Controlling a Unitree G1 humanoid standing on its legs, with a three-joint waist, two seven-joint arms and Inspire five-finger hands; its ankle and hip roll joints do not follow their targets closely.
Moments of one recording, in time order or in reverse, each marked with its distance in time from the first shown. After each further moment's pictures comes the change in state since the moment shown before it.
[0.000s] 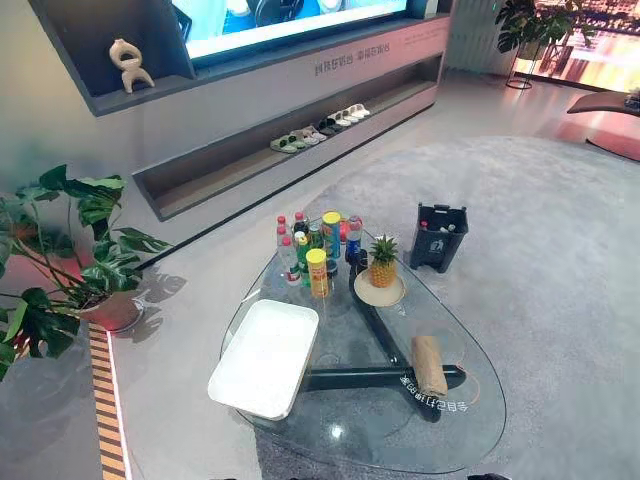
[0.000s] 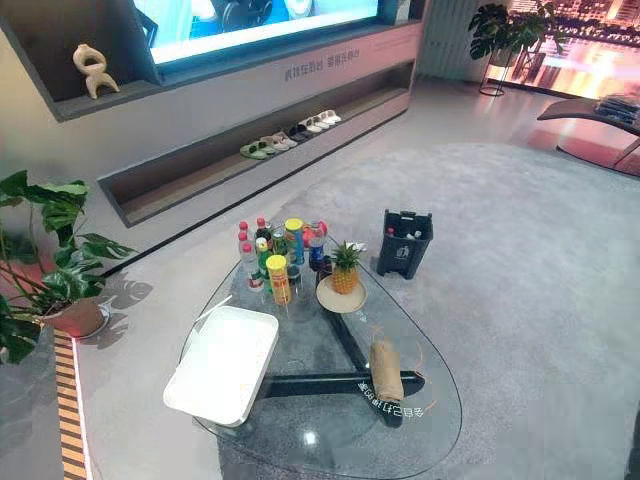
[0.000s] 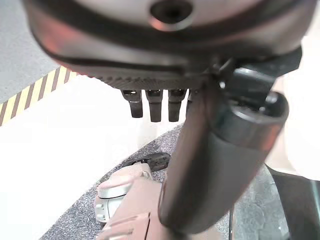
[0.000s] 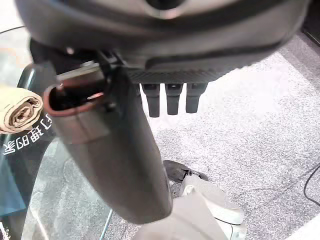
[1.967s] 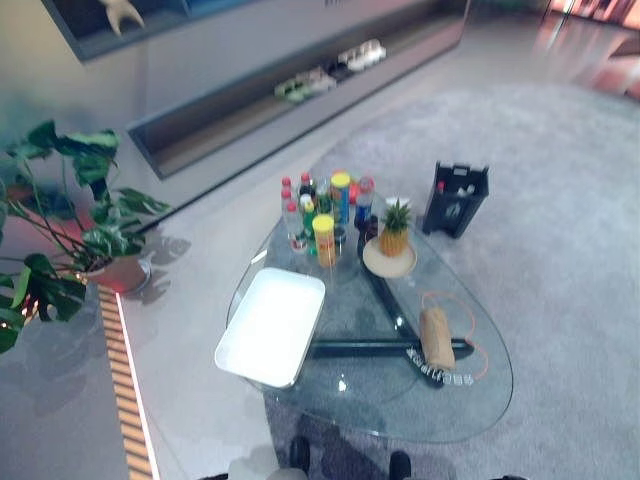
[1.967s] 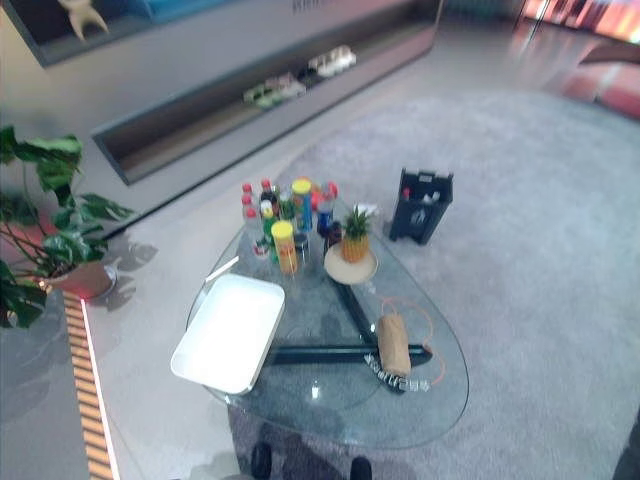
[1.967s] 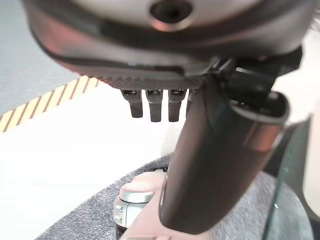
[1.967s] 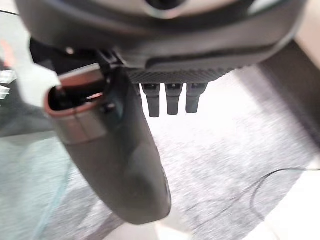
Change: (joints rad) left arm -0.086 0.008 0.071 0.006 -0.193 -0.032 0.030; right arm -0.109 -0.075 0.000 0.020 -0.012 0.064 -0.070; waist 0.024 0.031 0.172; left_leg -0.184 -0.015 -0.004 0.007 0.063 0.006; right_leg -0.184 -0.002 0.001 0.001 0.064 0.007
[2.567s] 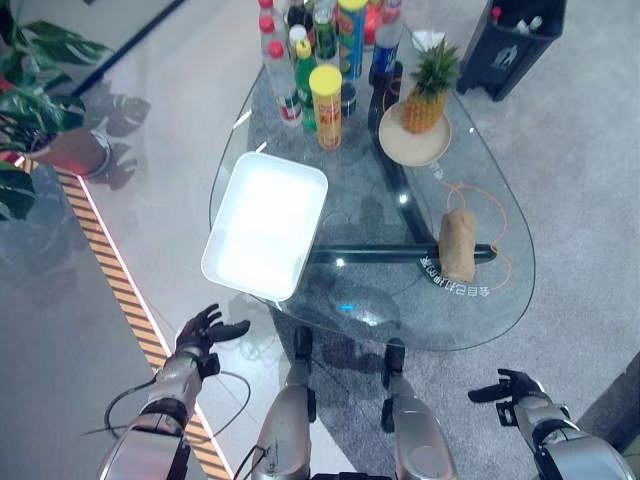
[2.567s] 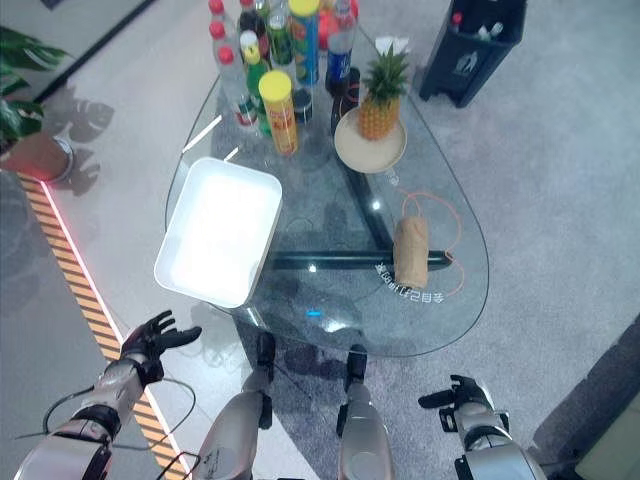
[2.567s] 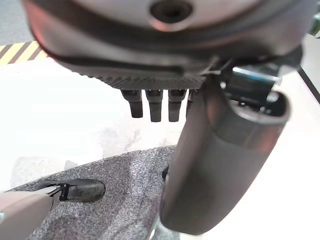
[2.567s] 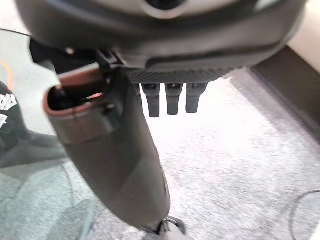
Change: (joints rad) left arm -0.415 0.145 -0.032 -0.144 -0.241 -0.095 0.071; right arm -0.322 -0.073 -0.017 -0.028 0.197 -0.096 -0.065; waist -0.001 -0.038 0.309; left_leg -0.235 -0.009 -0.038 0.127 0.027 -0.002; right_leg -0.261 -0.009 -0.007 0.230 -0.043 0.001
